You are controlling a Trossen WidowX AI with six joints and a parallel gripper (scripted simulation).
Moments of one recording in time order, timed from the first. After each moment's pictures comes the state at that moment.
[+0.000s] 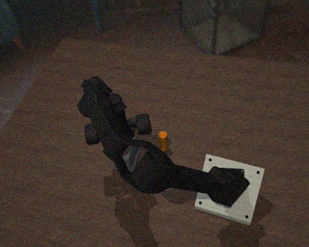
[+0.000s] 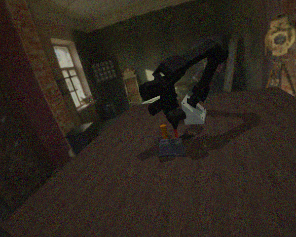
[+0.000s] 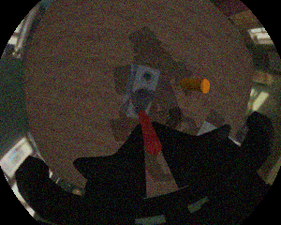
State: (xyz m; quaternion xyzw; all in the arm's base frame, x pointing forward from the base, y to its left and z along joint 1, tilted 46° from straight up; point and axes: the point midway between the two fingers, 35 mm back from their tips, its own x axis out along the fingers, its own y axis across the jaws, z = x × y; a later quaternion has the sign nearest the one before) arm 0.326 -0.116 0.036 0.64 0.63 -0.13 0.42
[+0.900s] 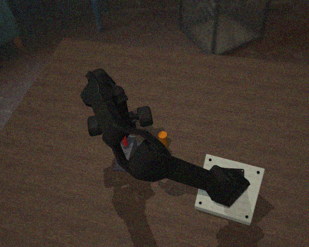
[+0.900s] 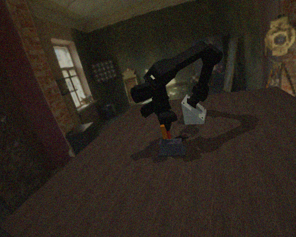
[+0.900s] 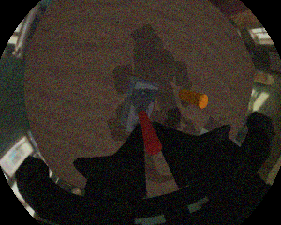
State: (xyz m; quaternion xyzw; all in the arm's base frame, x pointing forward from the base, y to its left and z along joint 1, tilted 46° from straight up) arm 0.330 -0.136 0.012 0.64 0.63 -0.13 0.42
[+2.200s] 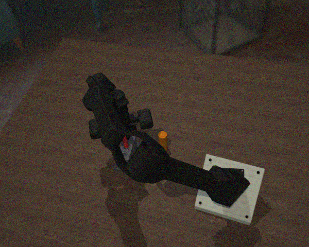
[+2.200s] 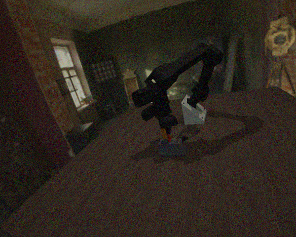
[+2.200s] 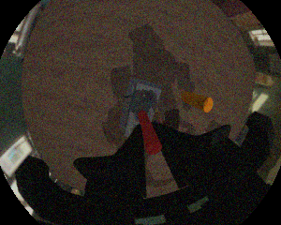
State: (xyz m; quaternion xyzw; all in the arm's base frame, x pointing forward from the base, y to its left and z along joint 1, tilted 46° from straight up) arm 0.333 -0.126 0.000 0.63 0.63 -0.13 0.43
